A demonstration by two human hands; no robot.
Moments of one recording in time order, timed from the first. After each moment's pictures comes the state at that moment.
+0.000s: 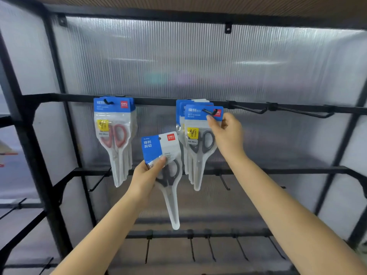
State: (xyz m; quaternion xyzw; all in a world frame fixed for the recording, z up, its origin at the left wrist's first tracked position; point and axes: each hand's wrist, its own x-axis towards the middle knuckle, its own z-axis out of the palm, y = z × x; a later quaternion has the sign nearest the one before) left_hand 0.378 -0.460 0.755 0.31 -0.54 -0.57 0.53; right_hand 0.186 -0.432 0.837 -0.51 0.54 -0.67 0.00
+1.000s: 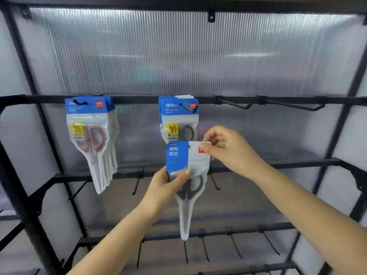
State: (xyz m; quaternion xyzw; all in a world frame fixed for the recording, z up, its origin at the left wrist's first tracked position) left_hand 0.325 -0.425 0.757 0.26 -0.66 -0.55 0.44; right_hand 0.162 -0.368 0.836 -0.66 0.56 -0.49 0.11
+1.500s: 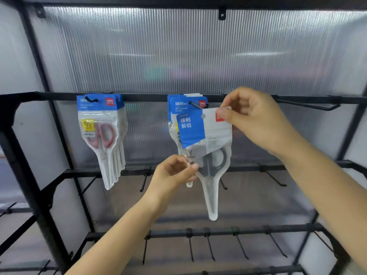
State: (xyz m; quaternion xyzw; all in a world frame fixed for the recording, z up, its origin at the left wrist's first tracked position) left_hand 0.333 -0.420 0.773 0.20 -0.62 -0.59 0.48; right_hand 0.166 -0.351 0.889 -0.70 0.48 -0.53 0.04
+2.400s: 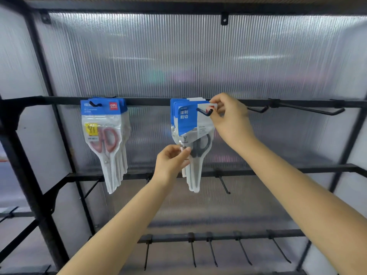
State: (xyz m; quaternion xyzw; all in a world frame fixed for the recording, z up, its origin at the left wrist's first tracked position) left_hand 0.311 -0.467 0.786 0.31 -0.55 -0.57 0.53; right_hand 0.167 -0.431 0.870 -0.62 0.56 -0.53 -0.16
